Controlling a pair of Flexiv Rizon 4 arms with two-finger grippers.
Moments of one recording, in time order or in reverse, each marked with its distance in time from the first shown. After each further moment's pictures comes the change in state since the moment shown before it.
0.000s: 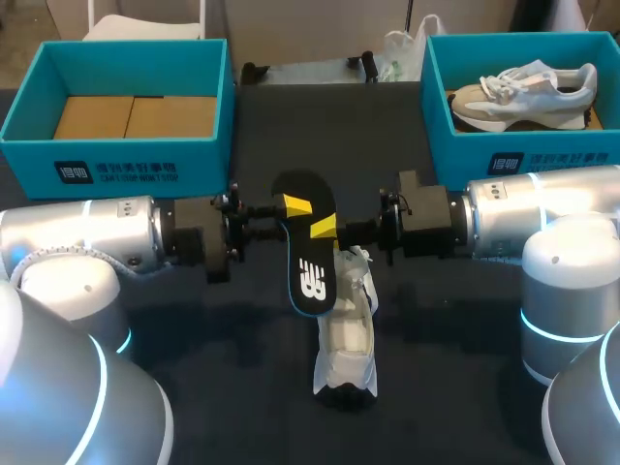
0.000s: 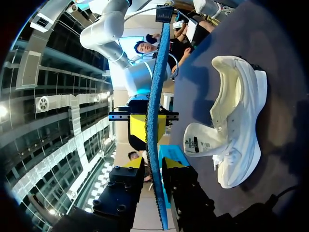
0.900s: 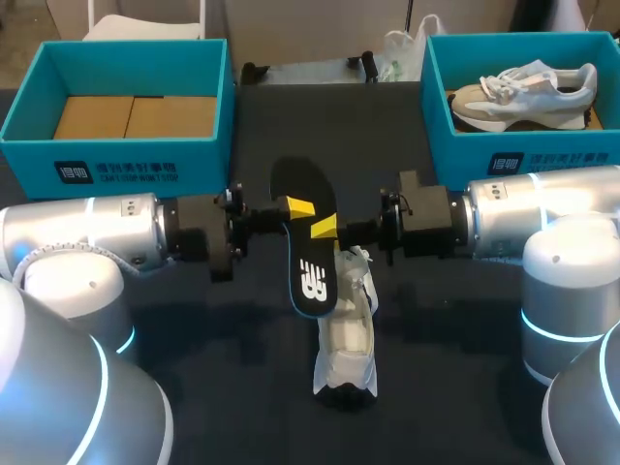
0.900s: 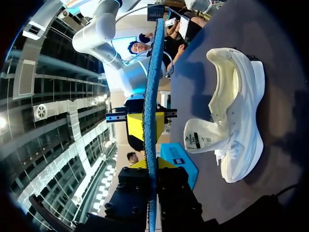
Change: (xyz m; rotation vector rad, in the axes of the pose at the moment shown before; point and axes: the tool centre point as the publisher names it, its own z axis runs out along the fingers) left arm -0.001 0.001 0.004 -0.005 0.011 0.072; right arm 0.000 0.000 -0.001 0.000 0.000 0.000
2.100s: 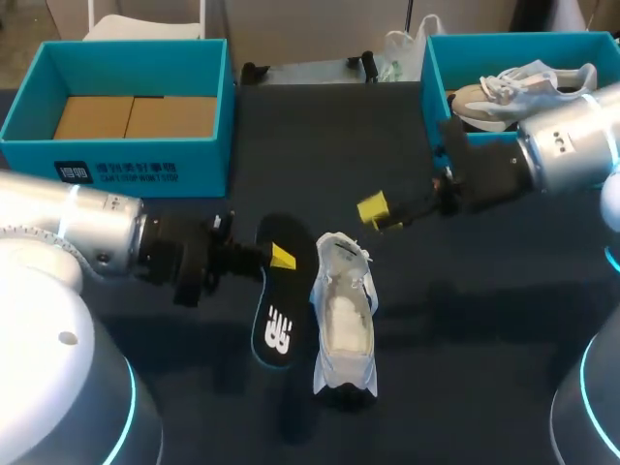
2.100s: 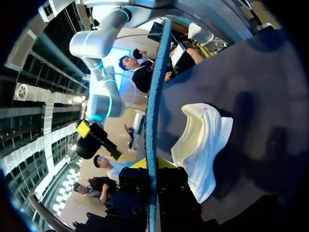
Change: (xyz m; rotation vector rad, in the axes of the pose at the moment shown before) left arm 0.036 -0.061 -0.037 0.141 0.313 -0.205; right arm 0.007 -0.005 -0.085 0.198 -0.267 -0.597
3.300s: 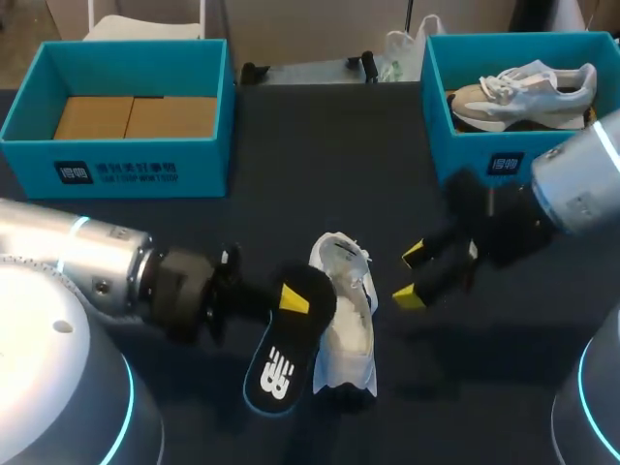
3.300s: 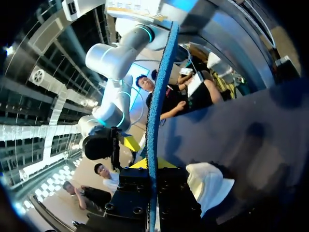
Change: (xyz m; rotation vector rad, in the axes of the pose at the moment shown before) left arm -0.006 -0.095 0.015 0.244 -0.124 -0.229; right arm -0.021 -0.080 -0.005 0.216 -0.258 -0.548
